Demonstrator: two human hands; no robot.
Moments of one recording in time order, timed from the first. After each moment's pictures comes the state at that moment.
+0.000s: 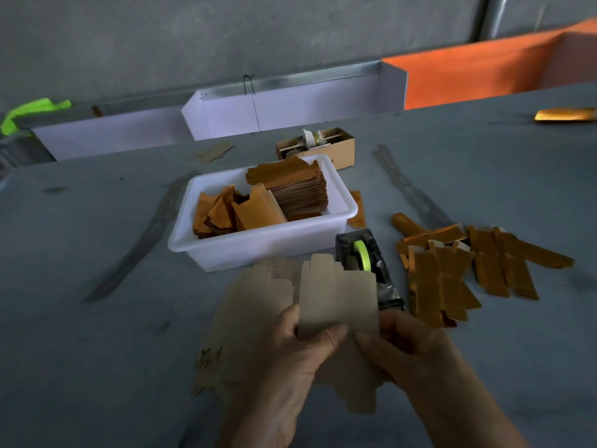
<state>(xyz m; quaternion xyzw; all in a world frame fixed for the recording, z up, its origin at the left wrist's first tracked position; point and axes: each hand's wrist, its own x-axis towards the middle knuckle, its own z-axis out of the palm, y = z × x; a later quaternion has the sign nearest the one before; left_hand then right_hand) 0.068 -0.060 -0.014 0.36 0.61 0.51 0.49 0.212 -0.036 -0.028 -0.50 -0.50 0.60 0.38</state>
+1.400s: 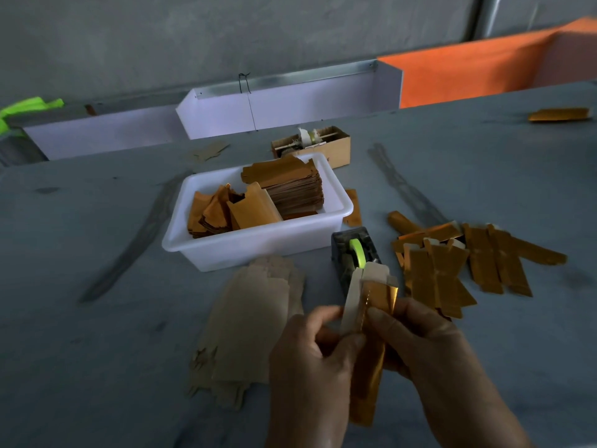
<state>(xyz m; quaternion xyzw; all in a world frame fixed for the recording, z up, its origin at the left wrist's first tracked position) 0.095 -0.067 -0.025 0.46 0.69 0.48 0.29 0.213 -0.032 -0.022 -0.50 -0.42 0.61 0.45</state>
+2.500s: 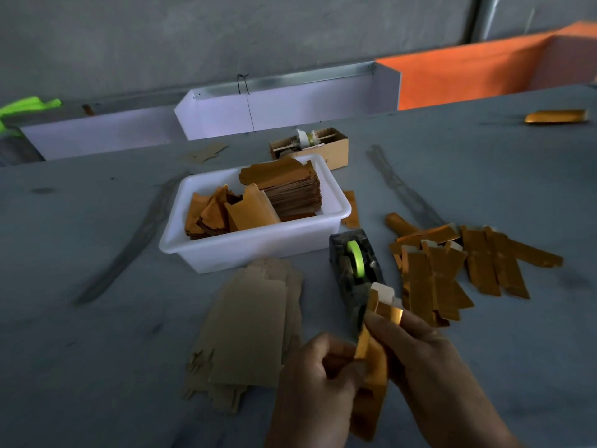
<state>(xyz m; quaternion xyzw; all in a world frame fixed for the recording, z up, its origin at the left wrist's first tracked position) 0.096 -0.067 -0.029 0.37 0.67 0.39 0.51 0.217 -0.034 -0.025 -0.48 -0.38 0.67 0.42</state>
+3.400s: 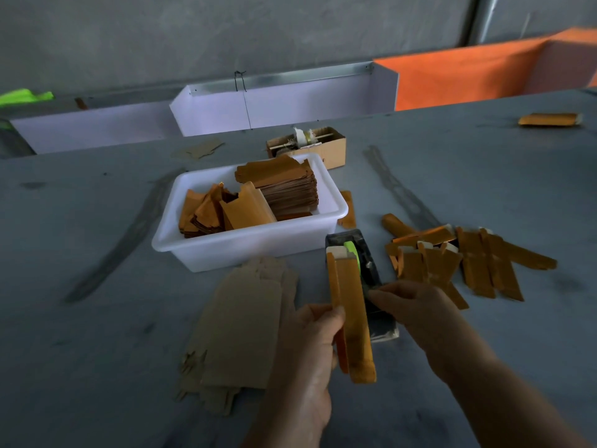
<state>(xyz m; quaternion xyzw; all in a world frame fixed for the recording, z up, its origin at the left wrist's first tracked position) 0.103 -0.032 -0.023 0.21 0.61 0.53 0.54 0.234 0.025 -0.041 -0.59 -0.52 0.52 0.32</state>
